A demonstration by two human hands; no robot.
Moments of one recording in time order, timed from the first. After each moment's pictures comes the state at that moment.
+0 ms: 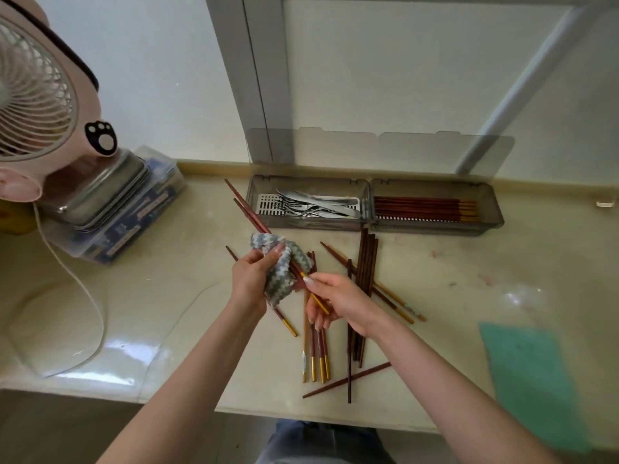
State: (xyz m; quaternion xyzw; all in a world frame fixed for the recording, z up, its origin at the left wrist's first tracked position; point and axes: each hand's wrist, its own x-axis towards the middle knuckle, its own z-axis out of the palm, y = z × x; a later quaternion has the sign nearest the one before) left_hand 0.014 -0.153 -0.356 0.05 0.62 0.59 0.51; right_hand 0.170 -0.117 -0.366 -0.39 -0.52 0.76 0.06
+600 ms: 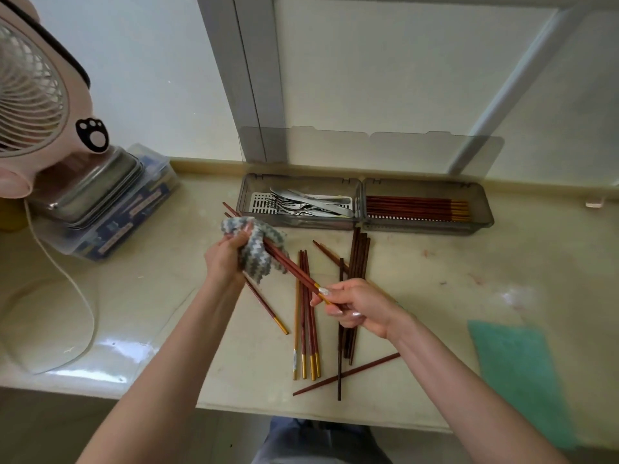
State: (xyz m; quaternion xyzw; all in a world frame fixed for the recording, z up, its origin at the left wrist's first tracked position) left_hand -0.021 -0.133 -0.366 -0.05 0.62 0.63 0.47; right_hand 0.211 -0.104 -0.368 -0.38 -0.45 0.81 0.02
